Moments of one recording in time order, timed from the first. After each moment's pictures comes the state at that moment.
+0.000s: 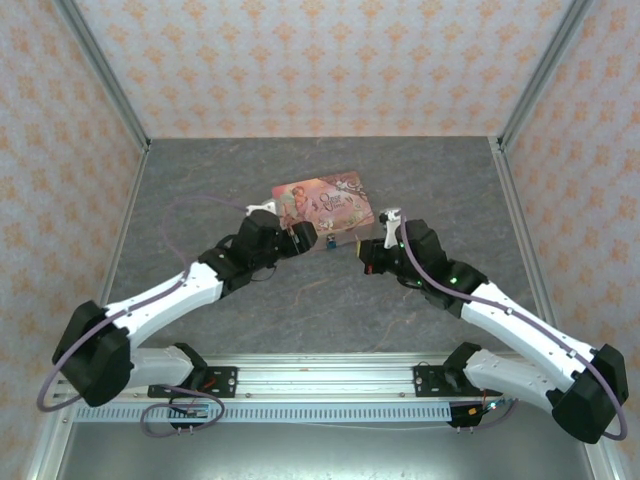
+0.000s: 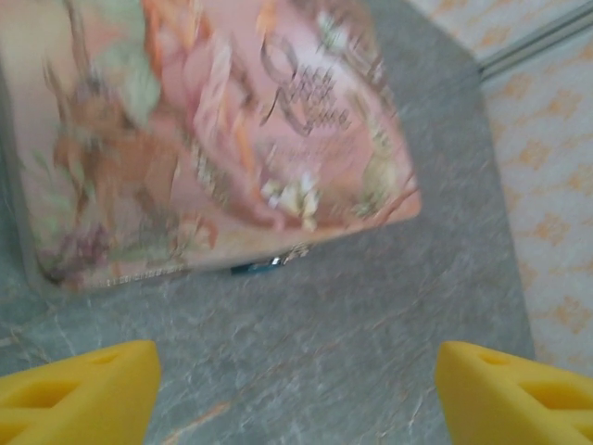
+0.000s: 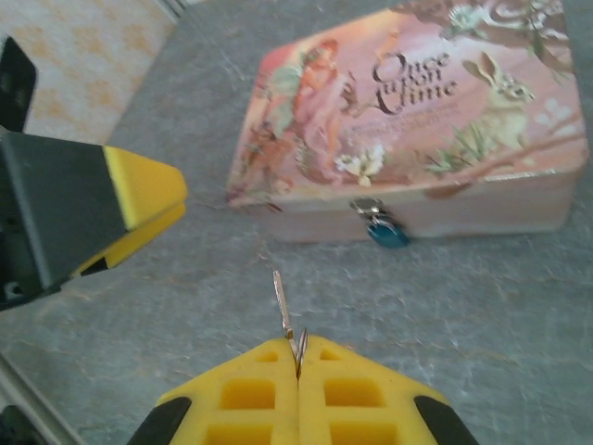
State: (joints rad) left arm -0.62 1.28 0.77 -0.10 -0.01 -0.89; right arm 0.70 0.97 0.74 -0.32 -0.05 0.54
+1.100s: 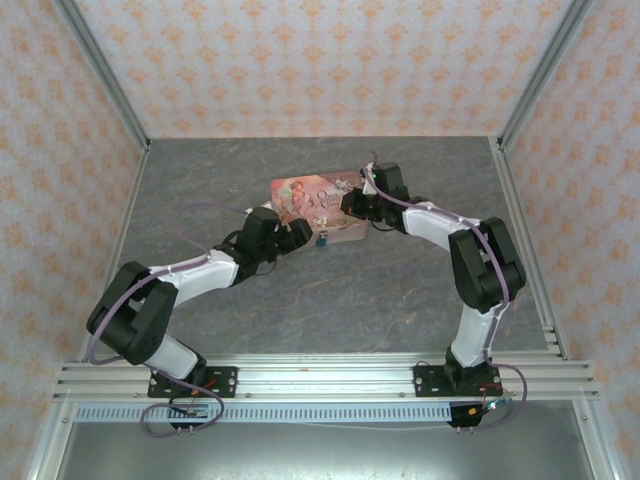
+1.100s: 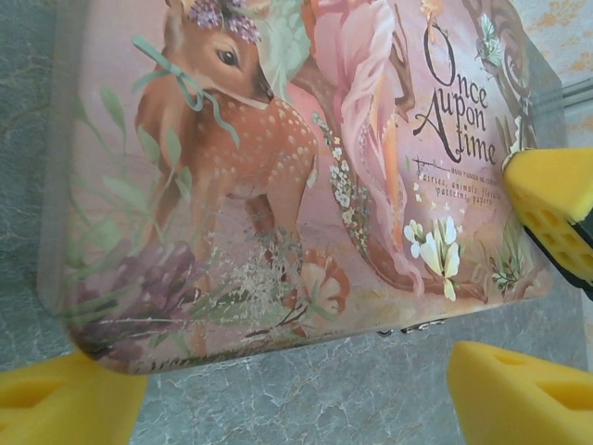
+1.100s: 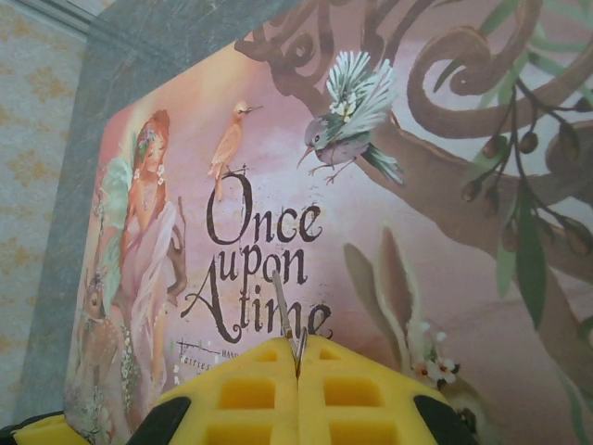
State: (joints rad) left arm -0.48 1.51 0.73 0.12 0.05 -0.91; right arm 0.39 1.85 1.18 -0.03 -0.42 0.60
